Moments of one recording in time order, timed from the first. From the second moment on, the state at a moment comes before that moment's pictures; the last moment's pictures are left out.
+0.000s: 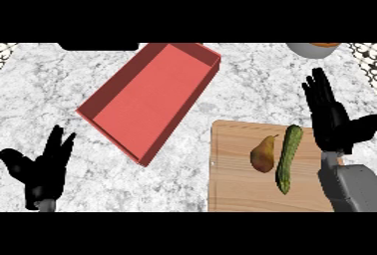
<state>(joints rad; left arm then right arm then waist) 0.06 0.33 -0.07 -1.45 0.37 0.40 0.11 -0.25 -0.29 0.03 -1.41 -0.25 -0.21 -0.06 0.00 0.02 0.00</state>
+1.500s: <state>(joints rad) -0.10 0.57 -0.11 -1.32 0.04 0.31 0.07 -0.02 -0.75 0.09 -1.24 0.15 0.14 -0.56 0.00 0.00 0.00</state>
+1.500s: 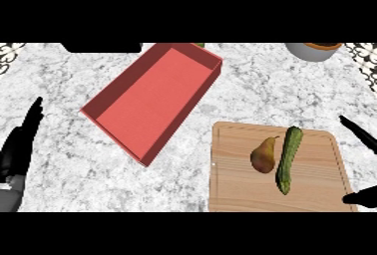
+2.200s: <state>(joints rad) -0.09 0.54 -0.06 -1.32 0.00 0.28 0.05 -0.22 -0.73 0.24 -1.30 0.37 0.38 -0.16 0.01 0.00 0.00</state>
